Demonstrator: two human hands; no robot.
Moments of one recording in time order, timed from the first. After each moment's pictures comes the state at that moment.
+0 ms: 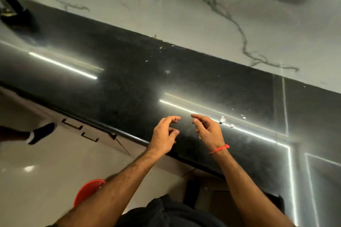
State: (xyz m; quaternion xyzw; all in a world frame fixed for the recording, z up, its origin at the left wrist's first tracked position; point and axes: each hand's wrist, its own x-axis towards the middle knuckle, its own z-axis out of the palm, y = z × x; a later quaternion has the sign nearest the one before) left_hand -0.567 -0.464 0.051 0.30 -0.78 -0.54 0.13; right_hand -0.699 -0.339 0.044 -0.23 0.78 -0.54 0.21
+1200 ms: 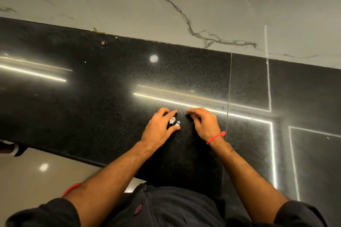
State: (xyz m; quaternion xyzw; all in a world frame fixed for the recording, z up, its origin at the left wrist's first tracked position) left_hand -0.752 -0.364 0.021 0.19 -0.94 -0.29 0.01; right_hand -0.880 -0.212 0.014 -0.31 0.85 -0.41 0.12
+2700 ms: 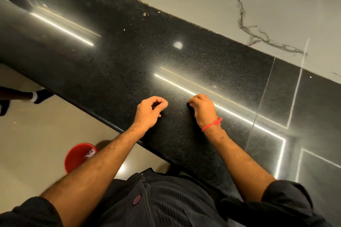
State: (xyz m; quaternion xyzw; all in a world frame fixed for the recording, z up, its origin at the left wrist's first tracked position) left_hand -0.667 -0.414 0.039 0.46 -0.70 -0.54 0.12; right_hand -0.848 -0.293 -0.002 -0.50 0.80 -0.32 0.06
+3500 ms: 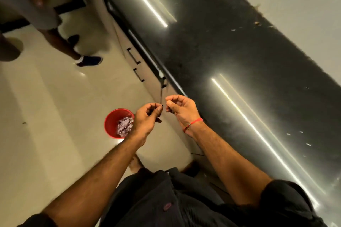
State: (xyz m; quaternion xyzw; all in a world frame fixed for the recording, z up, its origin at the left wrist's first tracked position) left_hand -0.389 -0.466 0.007 0.60 -0.43 -0.60 0.32; right_hand -0.532 -0.460 0.034 -0.28 0.58 -0.48 0.60
